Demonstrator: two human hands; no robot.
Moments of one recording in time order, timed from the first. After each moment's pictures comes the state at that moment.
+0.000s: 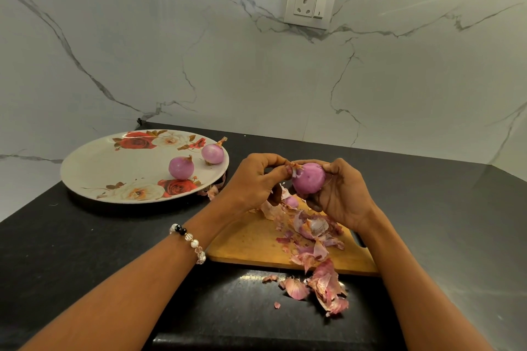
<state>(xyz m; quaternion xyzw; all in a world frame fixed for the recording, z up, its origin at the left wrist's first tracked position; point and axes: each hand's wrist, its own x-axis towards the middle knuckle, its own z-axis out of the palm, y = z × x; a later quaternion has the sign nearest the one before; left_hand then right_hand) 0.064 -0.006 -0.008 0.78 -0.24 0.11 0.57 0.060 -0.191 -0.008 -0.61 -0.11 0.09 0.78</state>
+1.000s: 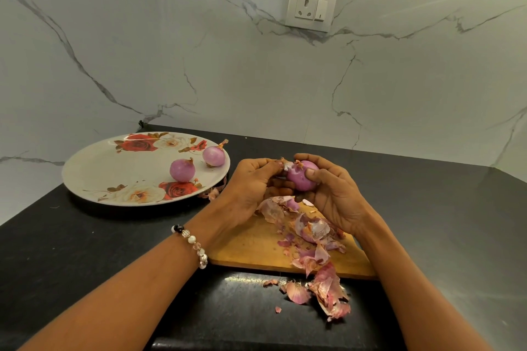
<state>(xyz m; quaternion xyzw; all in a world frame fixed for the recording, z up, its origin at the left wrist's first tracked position) 0.058 -0.012 -0.004 0.60 -0.08 -0.02 0.80 0.060 -0.178 -0.007 -0.54 -0.16 0.06 0.82</state>
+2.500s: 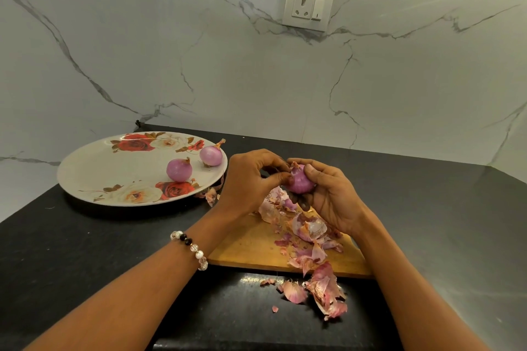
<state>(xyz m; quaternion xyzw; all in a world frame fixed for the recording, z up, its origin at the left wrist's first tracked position) 0.069 -0.004 -0.013 0.77 -0.28 0.33 0.47 0.055 -0.177 -0.004 -0.56 -0.13 0.07 0.82</state>
